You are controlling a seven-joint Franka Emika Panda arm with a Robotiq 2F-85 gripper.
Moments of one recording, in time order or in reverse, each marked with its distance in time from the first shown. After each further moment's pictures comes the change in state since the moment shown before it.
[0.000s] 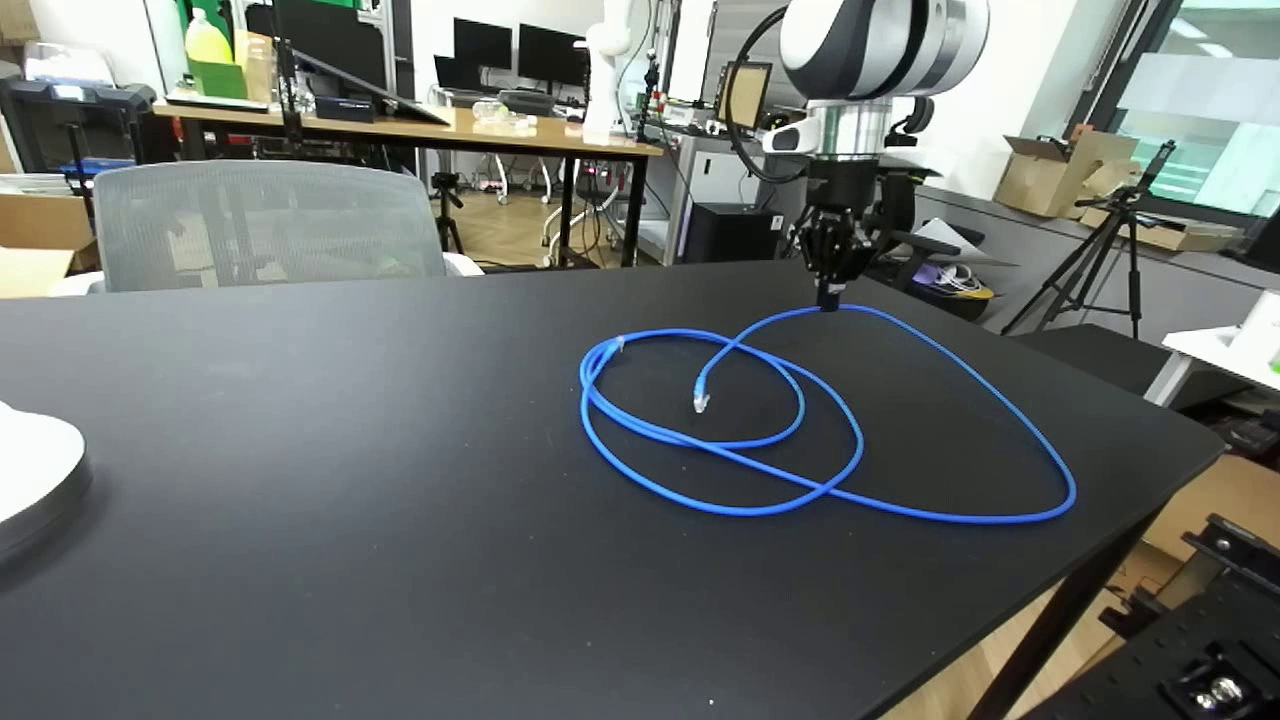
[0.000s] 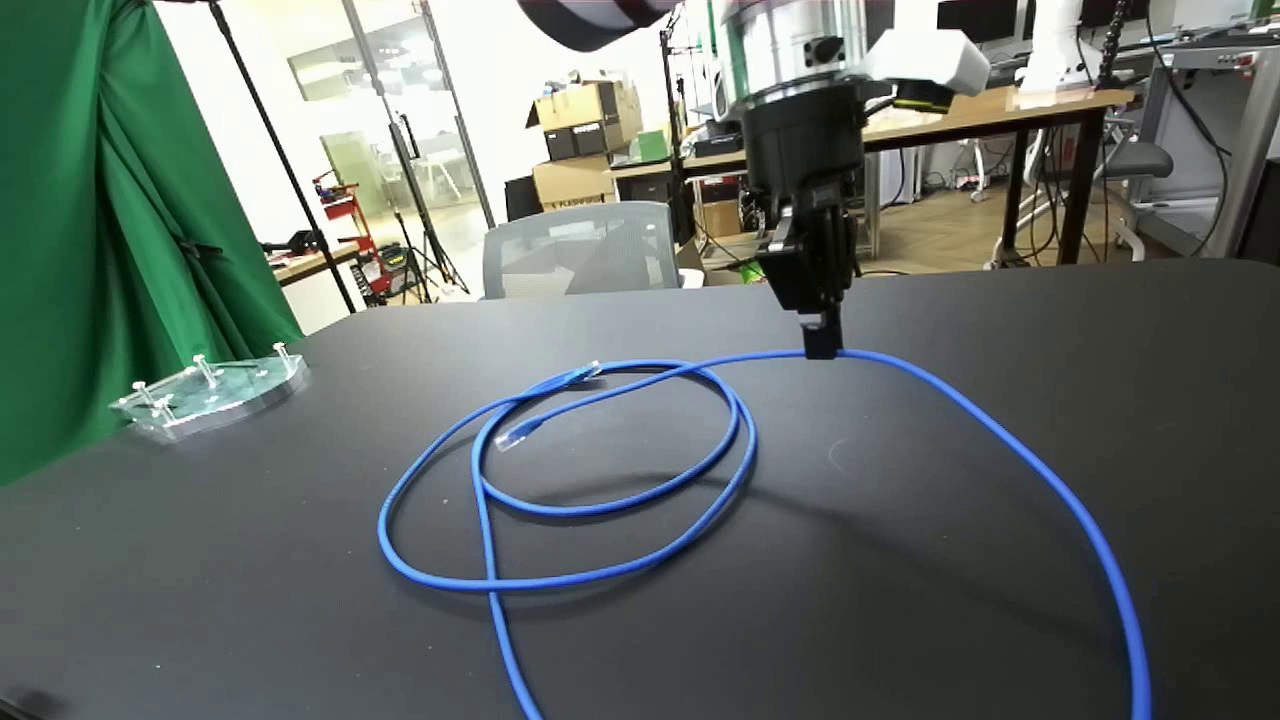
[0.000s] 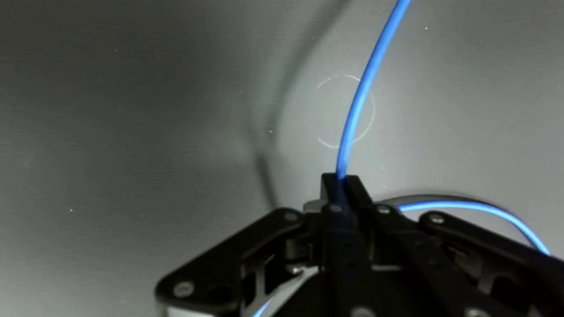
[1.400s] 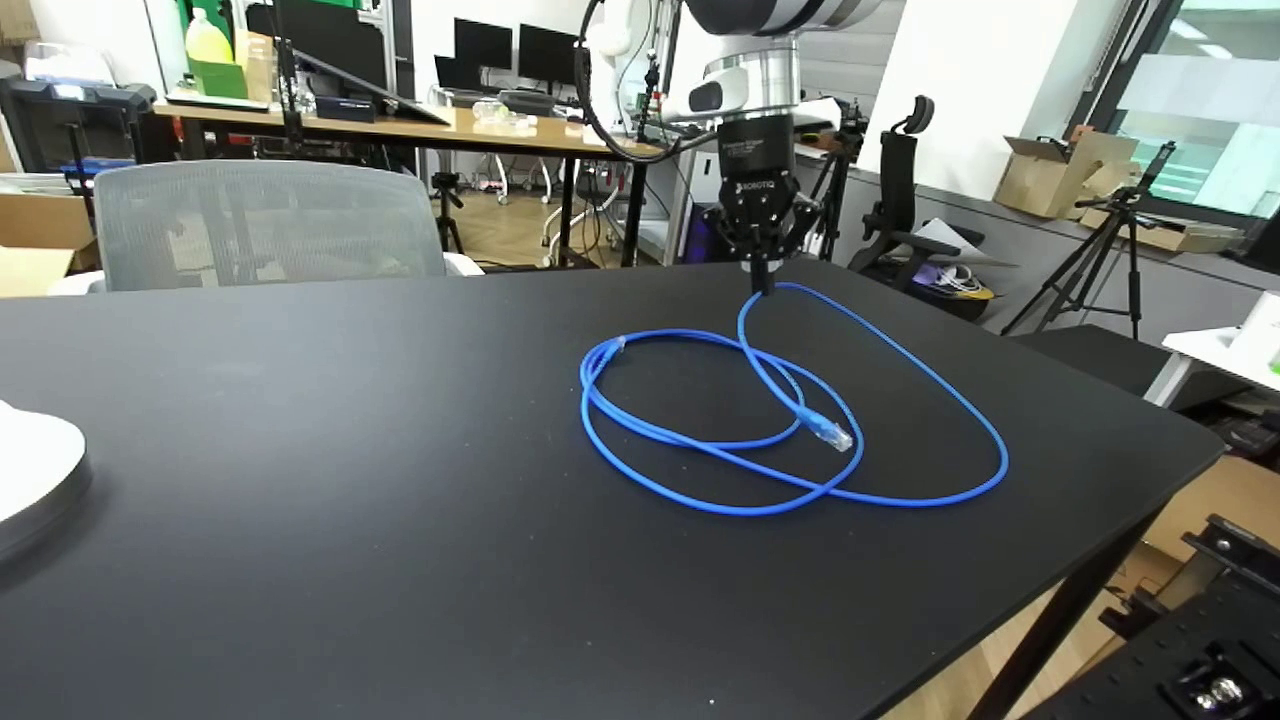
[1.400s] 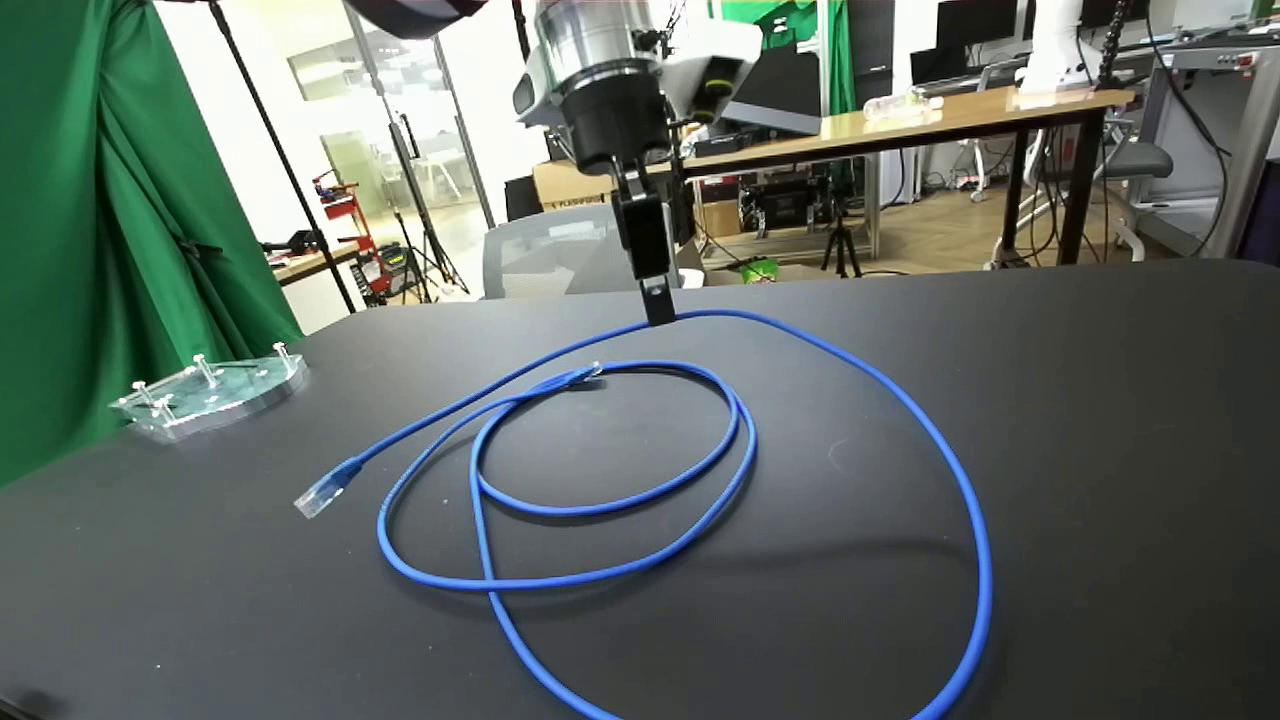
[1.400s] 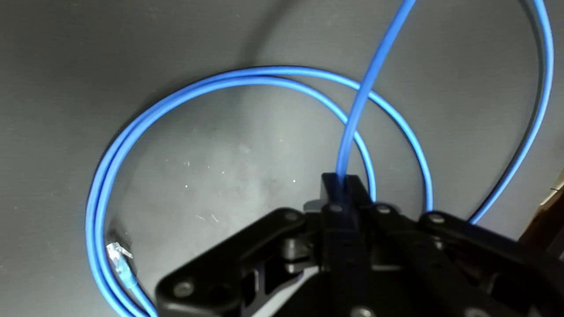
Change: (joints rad) arm 0.191 -0.101 0.039 -0.063 -0.067 -0.142 -0.459
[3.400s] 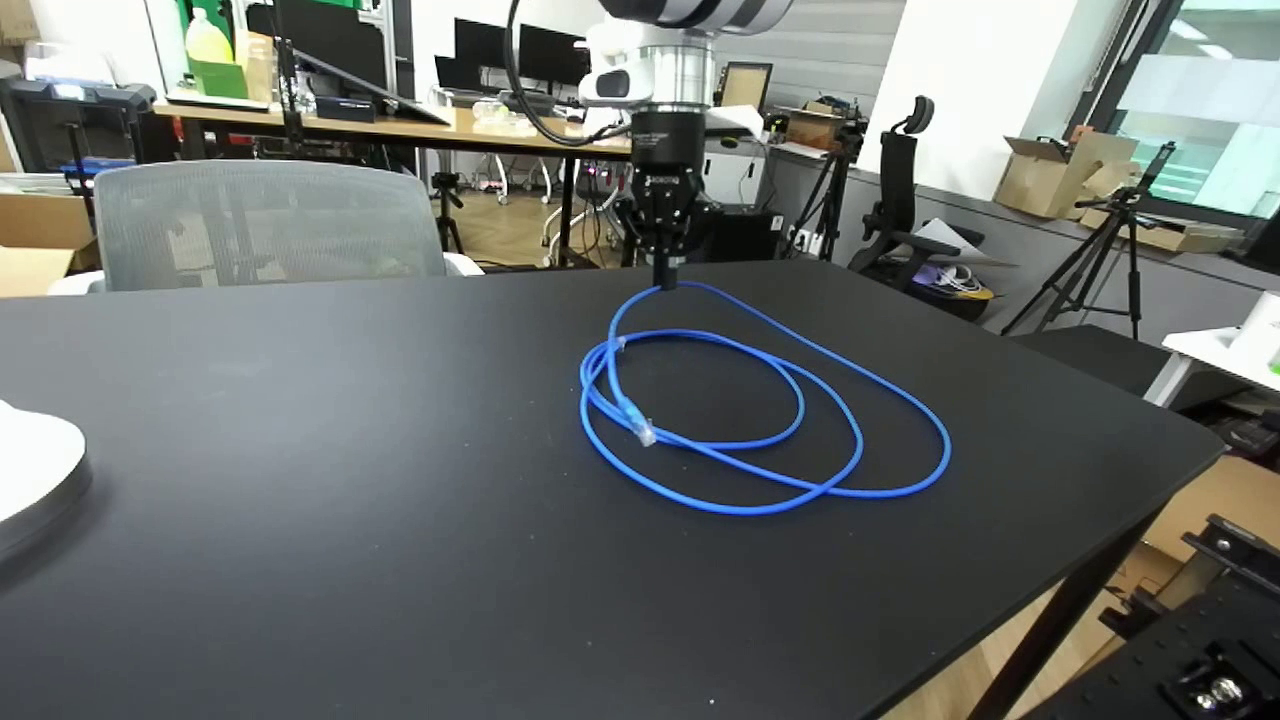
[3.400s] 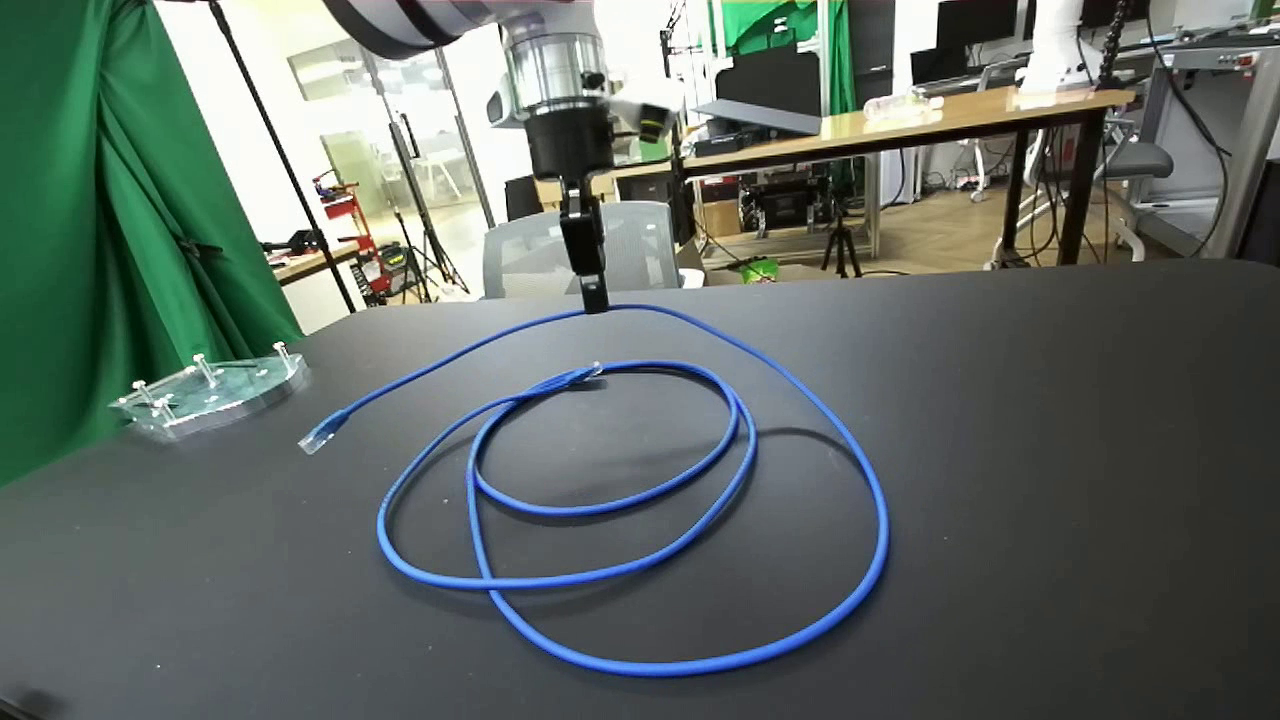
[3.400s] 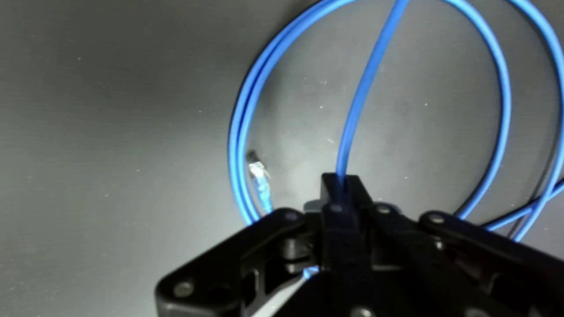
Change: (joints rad) arm 0.080 0.128 0.039 0.182 0.150 -0.007 0.069
